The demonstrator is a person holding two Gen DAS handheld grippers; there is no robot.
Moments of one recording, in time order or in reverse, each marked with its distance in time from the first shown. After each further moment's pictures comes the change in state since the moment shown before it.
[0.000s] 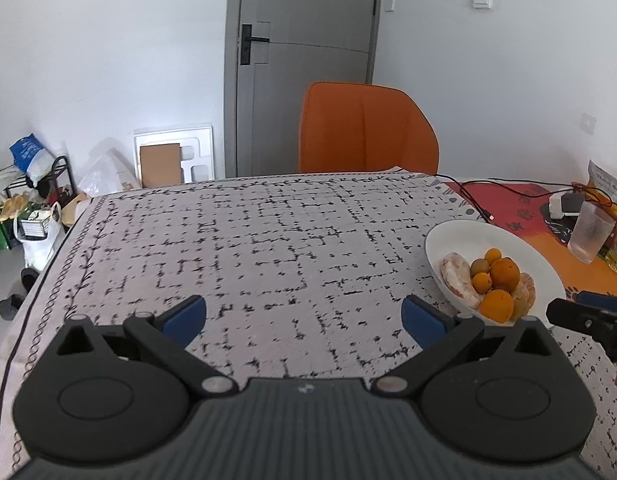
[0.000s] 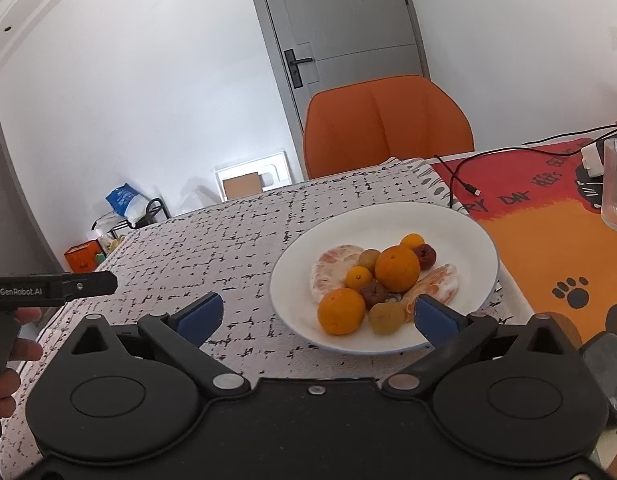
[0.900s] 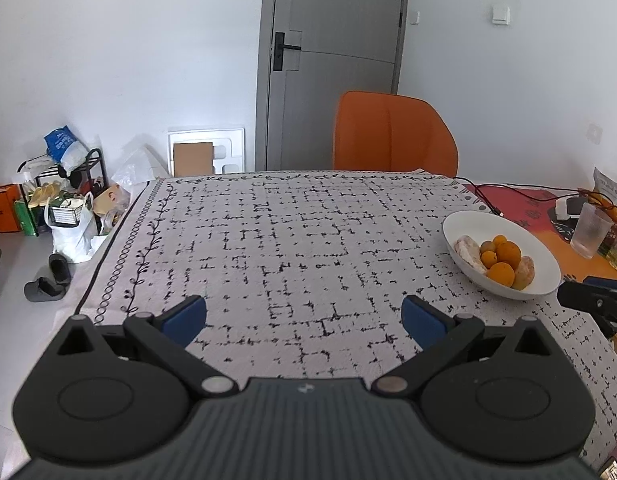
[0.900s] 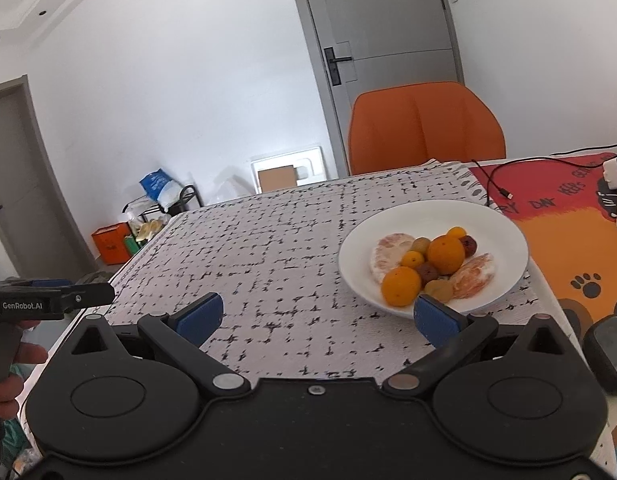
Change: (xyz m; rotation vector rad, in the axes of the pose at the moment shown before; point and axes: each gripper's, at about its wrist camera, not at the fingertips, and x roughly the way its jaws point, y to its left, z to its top) left arm -0.075 0.030 -0.037 -0.034 -0.021 0.064; right arm -0.042 0.043 -0.012 -0.064 0.015 0.079
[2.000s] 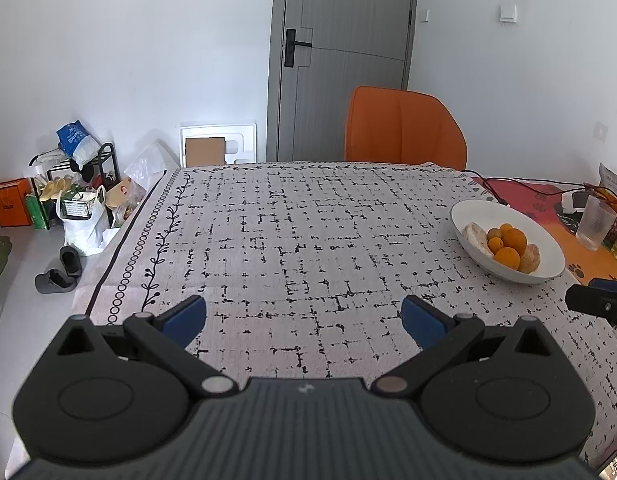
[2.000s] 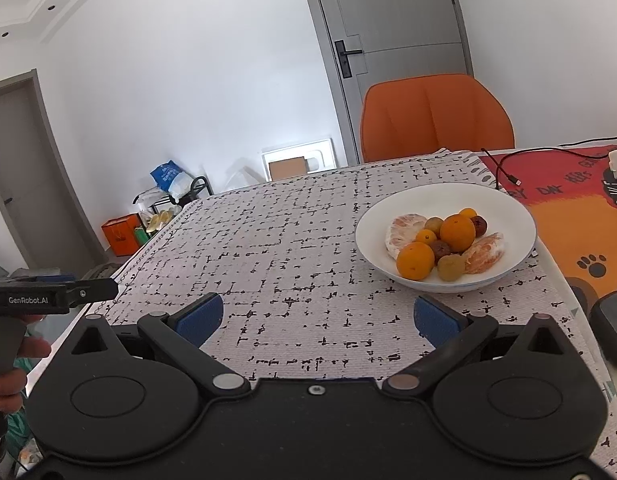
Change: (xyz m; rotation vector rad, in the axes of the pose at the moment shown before) left arm -0.015 0.008 -0.016 -0.008 0.008 0.024; right arm -0.013 0.010 -0.016 -0.003 0.018 0.023
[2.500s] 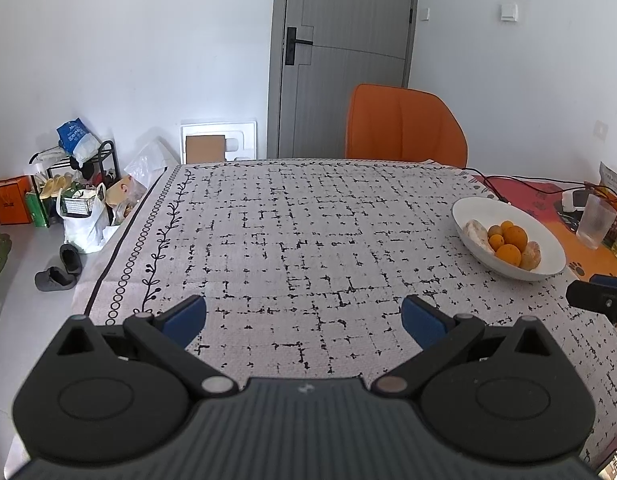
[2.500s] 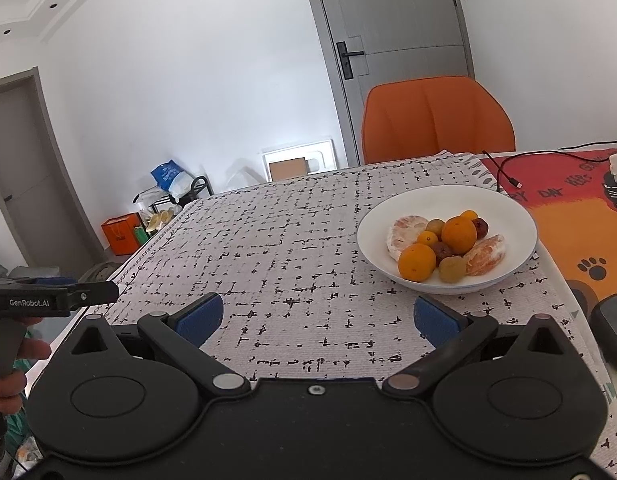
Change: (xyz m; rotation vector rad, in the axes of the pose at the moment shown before) left arm 0.001 0.002 -0.002 -0.003 0.006 -0.001; right arm 0.000 0.002 0.001 -0.010 -0.002 -0.001
